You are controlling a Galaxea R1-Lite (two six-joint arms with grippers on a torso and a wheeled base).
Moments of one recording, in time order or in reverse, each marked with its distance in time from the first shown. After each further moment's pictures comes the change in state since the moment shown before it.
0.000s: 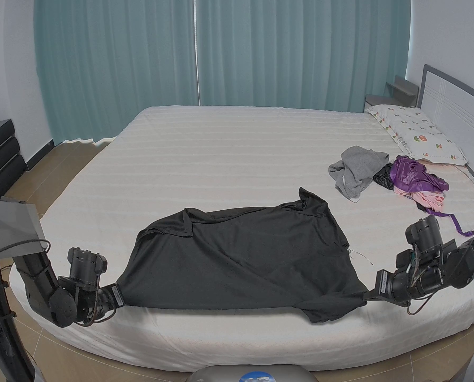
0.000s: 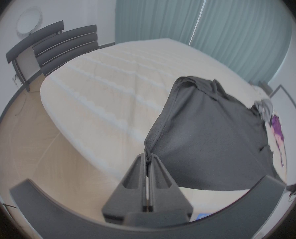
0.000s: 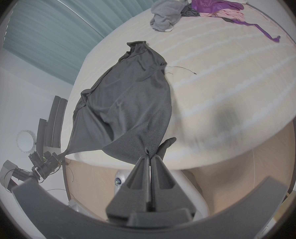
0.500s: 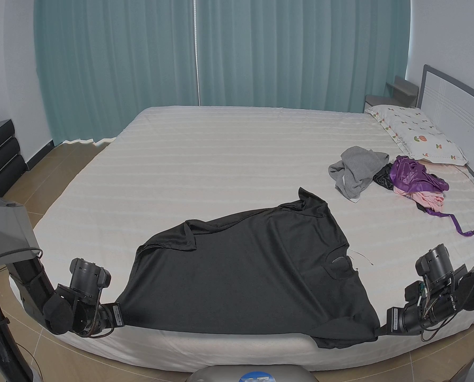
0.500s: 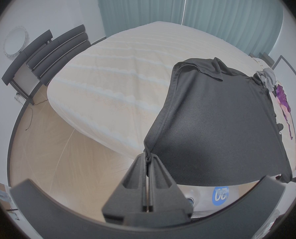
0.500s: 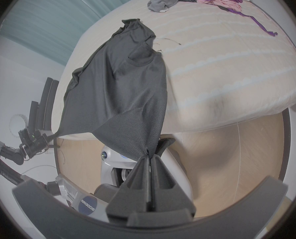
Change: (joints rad) left arm -0.062 -0.088 0.056 0.191 0.031 0.080; right arm 0.003 -0.094 0.201 0.073 0.002 -0.115
